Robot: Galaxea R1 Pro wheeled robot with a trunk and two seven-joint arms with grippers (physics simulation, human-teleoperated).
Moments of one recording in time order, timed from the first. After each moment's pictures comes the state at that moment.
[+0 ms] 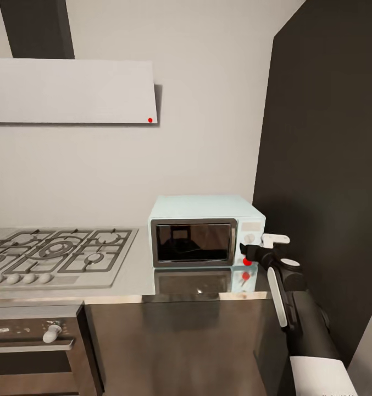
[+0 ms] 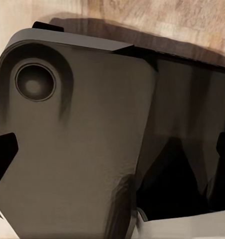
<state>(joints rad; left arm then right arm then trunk) -0.02 0.02 -1.54 -0.16 1.76 -0.02 -0.01 -0.55 0.08 -0.10 -1.46 0.06 0.73 -0.01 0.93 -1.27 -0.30</state>
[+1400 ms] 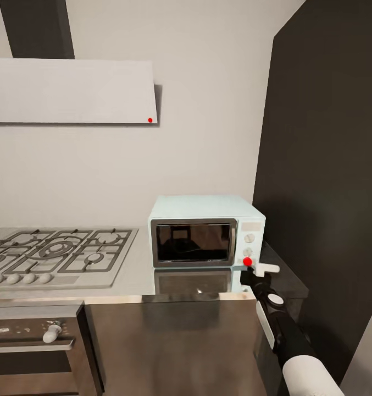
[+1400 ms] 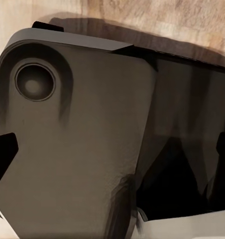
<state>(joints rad) -0.02 0.02 -1.54 -0.16 1.76 -0.02 -0.01 -0.56 0.07 -0.17 -0.87 0.07 0.07 0.00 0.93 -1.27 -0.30</state>
